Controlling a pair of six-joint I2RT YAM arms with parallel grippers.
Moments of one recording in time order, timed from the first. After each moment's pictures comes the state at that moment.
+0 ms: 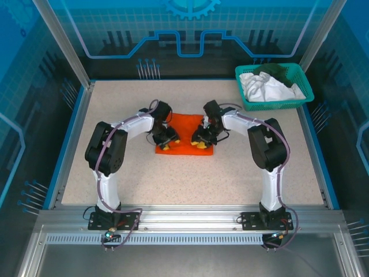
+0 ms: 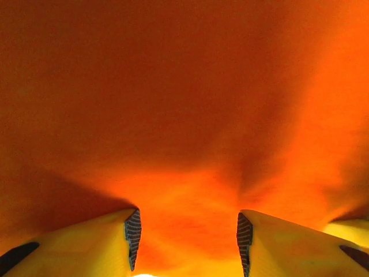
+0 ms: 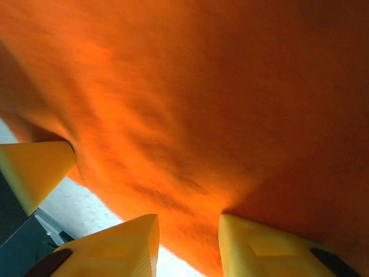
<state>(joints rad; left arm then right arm) -0.37 1.97 1.32 -0.73 0.34 -0.87 0.45 2.06 1.42 -0.71 -0.57 0.68</state>
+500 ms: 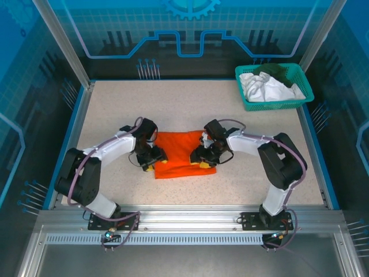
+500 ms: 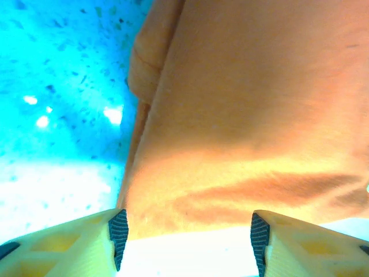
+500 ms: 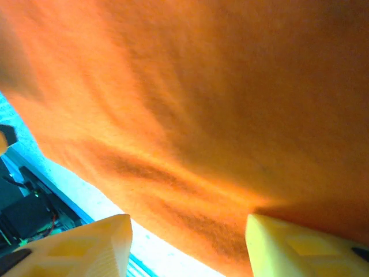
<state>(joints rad) -0.35 1.55 0.98 -0.86 0.34 -0.83 0.56 1.76 1.02 -0.52 -0.60 0.63</state>
